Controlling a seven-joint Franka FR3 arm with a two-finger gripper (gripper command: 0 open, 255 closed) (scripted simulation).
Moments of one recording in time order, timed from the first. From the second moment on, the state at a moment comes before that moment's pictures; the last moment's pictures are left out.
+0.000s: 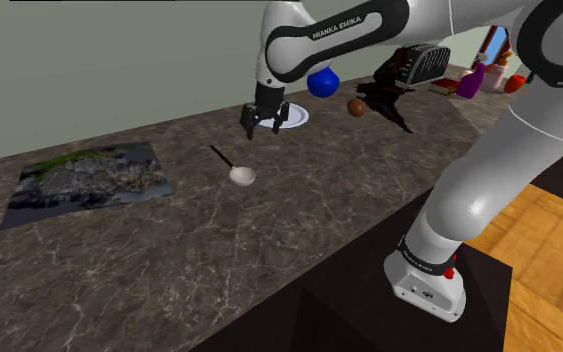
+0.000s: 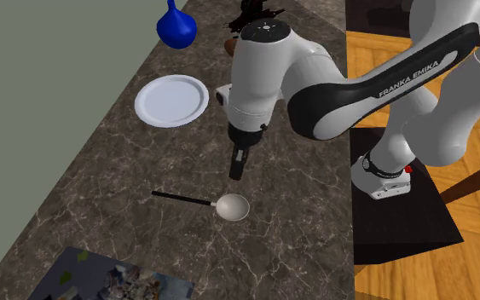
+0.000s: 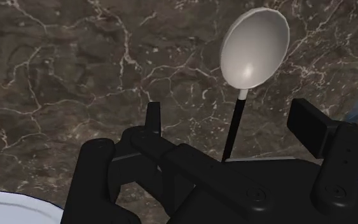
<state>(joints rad) 0.00 -0.19 0.16 -2.21 0.11 2.15 0.33</state>
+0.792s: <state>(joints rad) 0.04 0.26 0.19 -1.91 -0.02 2.31 0.50</state>
